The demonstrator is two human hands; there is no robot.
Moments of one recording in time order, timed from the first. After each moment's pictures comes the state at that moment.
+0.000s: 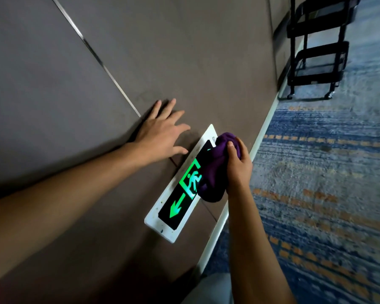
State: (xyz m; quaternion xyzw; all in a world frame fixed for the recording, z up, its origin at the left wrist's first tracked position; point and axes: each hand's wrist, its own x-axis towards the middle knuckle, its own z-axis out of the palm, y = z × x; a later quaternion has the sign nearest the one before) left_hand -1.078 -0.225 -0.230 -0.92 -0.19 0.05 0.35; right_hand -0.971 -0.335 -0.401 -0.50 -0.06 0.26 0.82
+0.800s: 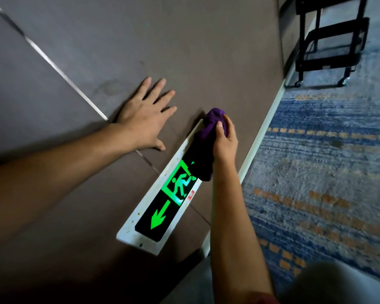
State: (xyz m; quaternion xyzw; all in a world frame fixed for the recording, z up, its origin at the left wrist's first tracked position) left_hand -1.025 -0.205 -0.233 -0.80 -0.19 0.18 0.54; right_hand -0.909 -0.253 -0.415 -0.47 -0.08 0.27 0.83
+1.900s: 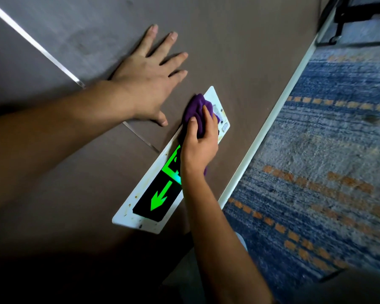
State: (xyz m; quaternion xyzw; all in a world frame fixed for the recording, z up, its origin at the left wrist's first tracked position) left_hand -1.007 -0.196 -0.236 -0.77 -0.14 0.25 0.57; right_hand -1.007 -0.229 -0.427 -0.55 -0.06 0.20 0.81
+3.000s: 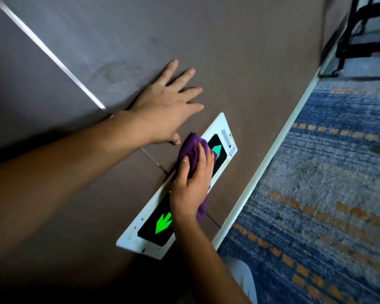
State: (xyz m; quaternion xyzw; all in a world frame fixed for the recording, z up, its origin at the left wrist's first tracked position) left_hand -1.007 -0.191 -0.236 -0.82 -0.14 0.22 0.51; right_hand -1.055 -0.236 -0.436 -0.59 -0.15 0.15 0.78
